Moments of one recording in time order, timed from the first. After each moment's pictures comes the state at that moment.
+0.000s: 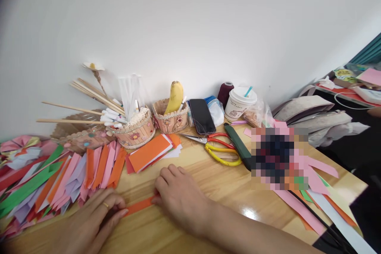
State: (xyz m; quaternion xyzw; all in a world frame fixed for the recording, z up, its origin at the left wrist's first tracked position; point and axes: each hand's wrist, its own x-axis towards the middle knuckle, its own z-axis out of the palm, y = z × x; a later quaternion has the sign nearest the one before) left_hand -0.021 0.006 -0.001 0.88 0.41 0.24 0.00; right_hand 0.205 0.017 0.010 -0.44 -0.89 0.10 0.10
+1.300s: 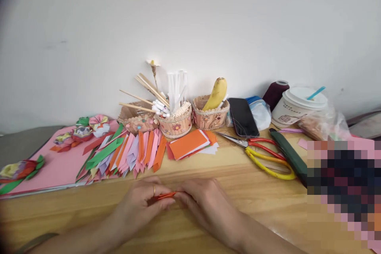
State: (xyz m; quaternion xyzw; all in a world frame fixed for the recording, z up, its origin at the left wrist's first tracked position) left_hand -0.007 -0.002 0.010 0.80 0.44 0.29 0.30; right_hand 0.190 0.005 0.013 -0.39 -0.83 0.33 0.20
